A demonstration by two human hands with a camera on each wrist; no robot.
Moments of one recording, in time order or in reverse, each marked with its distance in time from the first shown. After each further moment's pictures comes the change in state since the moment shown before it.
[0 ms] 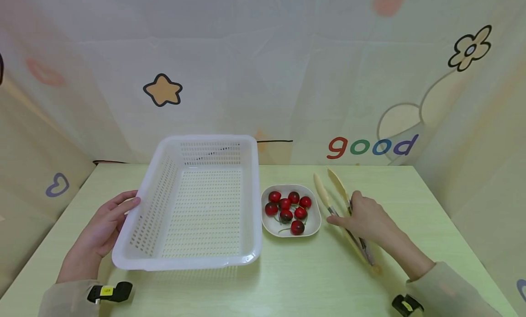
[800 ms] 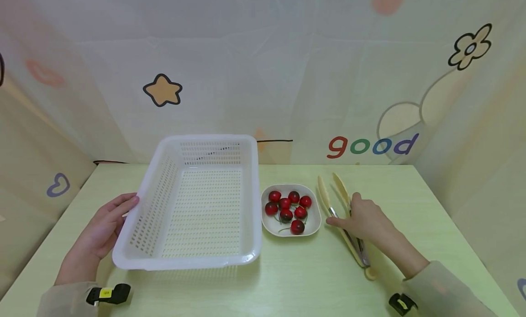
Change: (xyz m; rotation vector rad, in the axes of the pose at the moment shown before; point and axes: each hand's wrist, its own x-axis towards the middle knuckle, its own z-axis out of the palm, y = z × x) left_hand -0.003 0.003 0.002 0.099 0.045 -0.023; right_hand 0.005 0.005 0.011 -0.034 -0.017 0.040
